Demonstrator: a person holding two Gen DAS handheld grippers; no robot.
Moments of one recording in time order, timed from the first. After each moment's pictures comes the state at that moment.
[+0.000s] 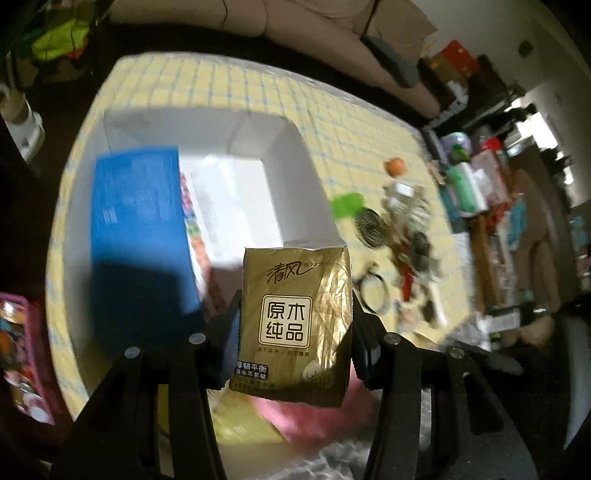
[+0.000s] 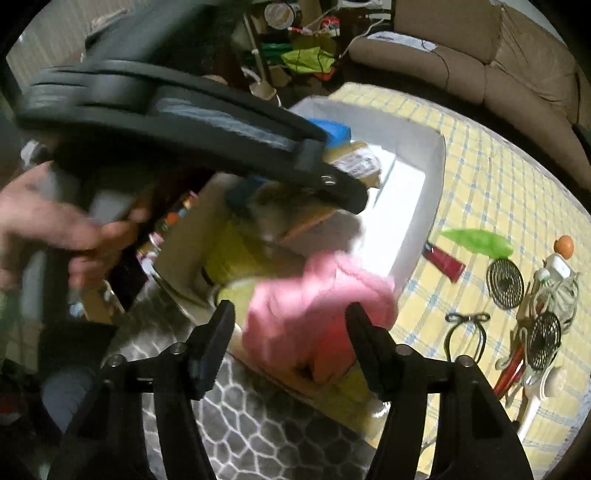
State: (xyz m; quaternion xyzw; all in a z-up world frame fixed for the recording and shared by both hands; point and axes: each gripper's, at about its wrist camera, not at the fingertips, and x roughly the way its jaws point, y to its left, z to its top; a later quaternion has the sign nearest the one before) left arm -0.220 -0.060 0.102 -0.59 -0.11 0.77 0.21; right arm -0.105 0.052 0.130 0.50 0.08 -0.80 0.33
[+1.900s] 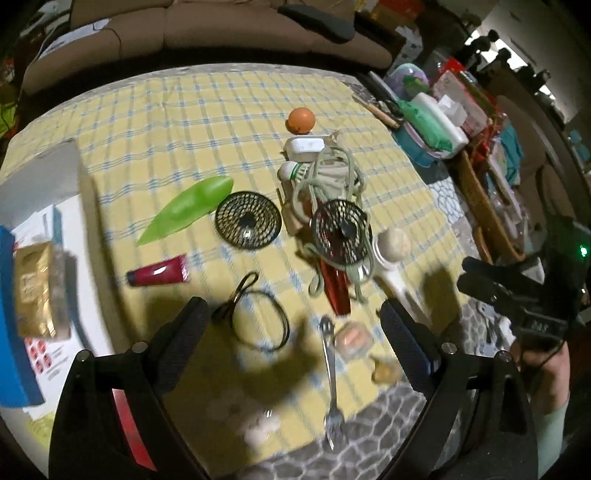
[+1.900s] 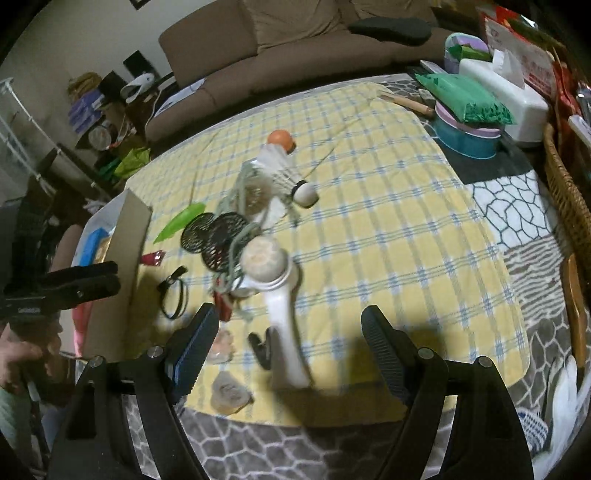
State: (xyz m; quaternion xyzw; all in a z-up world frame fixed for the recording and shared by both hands) left arm -0.189 0.134 0.087 -0.56 -0.01 0.78 0.28; right arm -0.091 0.398 0.102 0.48 -0.16 -0.86 0.06
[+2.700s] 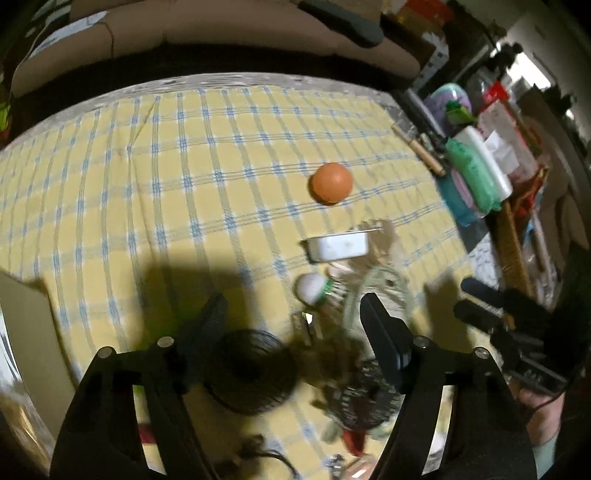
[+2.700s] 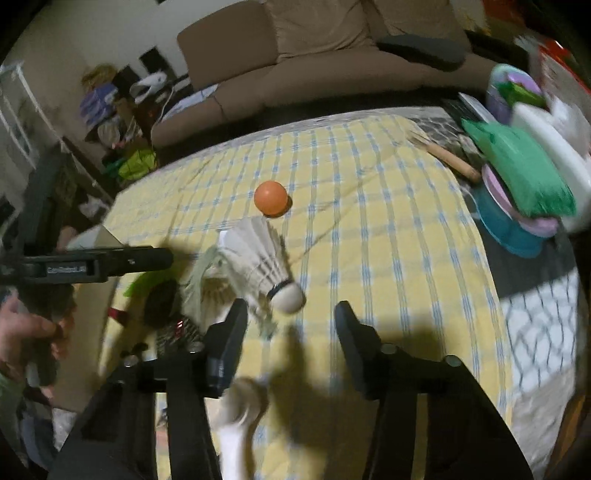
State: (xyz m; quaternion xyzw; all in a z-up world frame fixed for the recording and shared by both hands) left arm -0.311 0.195 0.053 -0.58 -0.01 0.78 0.25; right arm -0.218 0.415 0.085 0.46 -0.09 -0.88 0.10
